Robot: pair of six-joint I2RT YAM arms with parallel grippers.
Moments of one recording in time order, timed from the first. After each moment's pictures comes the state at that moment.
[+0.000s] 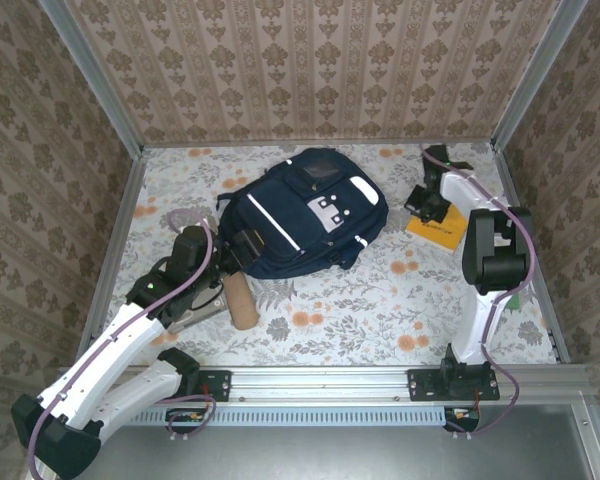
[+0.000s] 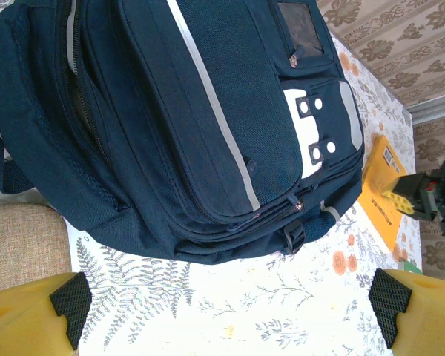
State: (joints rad) left arm -0.60 0.82 0.76 -0.57 -0.02 -0.94; right arm -0.04 1.98 1.52 -0.83 0.01 0.59
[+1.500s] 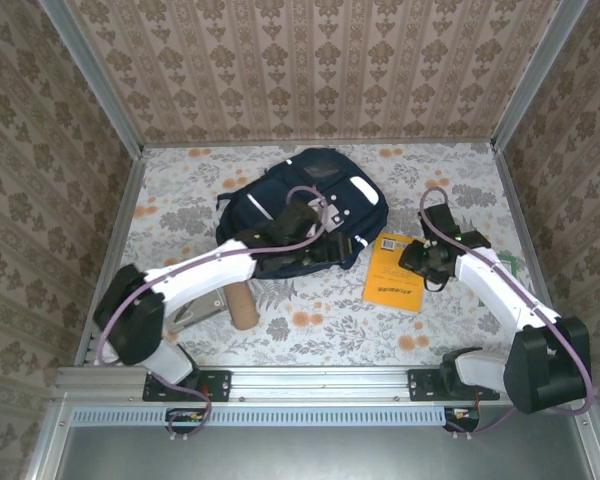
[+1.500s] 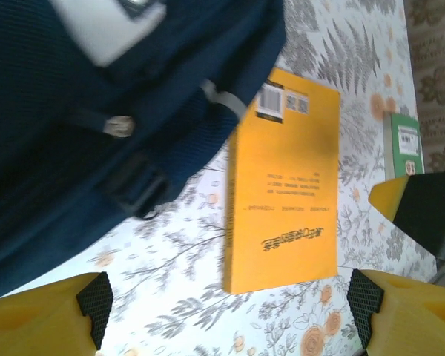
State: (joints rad) left arm -0.91 1.59 1.13 -0.30 0.16 -0.83; right arm 0.14 1.23 0.82 -0.79 -0.01 0.65
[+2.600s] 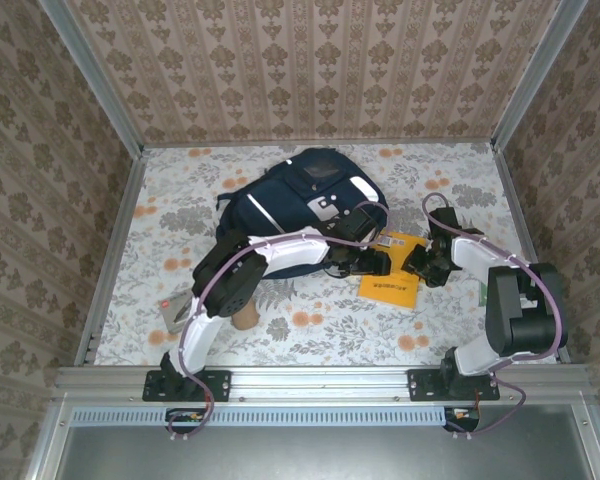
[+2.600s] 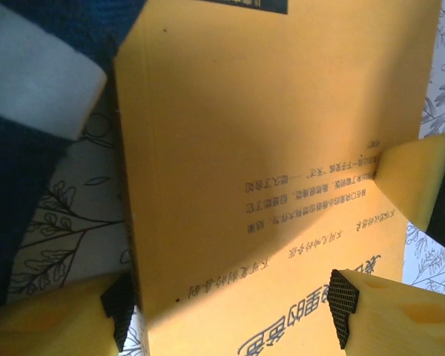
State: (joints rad) left arm -0.99 2.18 1.59 -0.42 0.33 -0.75; right arm 0.01 1.52 0.78 -0.61 -0.18 0.57
